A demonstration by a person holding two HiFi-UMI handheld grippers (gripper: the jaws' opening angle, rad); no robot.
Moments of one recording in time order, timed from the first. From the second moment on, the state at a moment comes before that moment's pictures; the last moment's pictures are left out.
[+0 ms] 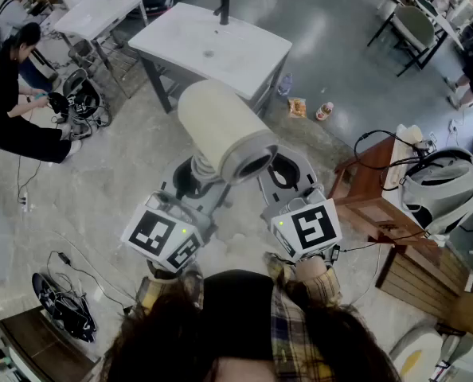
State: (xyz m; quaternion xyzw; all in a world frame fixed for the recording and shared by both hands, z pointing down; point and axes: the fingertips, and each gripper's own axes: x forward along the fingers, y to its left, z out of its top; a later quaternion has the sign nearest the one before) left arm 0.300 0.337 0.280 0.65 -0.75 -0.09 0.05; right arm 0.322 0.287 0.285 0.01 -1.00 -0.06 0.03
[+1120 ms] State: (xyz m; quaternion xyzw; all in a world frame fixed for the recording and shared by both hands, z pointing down) left arm 0.307 0.327 0.295 0.62 -0.77 -0.09 0.06; right arm 0.332 0.253 0.306 0.00 -1.00 -0.01 0.01
